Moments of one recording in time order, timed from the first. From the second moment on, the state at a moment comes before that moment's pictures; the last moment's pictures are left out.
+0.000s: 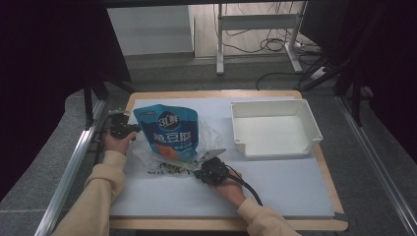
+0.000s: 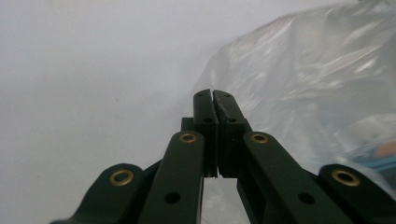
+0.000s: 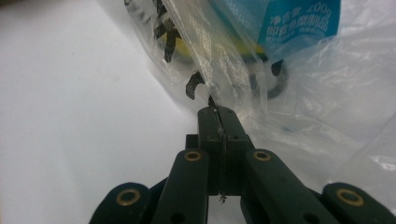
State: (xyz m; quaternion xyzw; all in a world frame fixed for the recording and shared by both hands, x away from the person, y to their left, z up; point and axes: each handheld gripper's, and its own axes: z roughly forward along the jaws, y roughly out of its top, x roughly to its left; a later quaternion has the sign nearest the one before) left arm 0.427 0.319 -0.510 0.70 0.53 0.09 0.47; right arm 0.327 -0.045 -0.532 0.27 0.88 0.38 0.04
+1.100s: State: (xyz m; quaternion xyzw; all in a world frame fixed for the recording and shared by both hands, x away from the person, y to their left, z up) left arm 0.324 0.322 -0.456 0.71 0.46 0.12 0.52; right arm 0.327 -0.070 -0.478 0.27 0.84 0.47 0.07
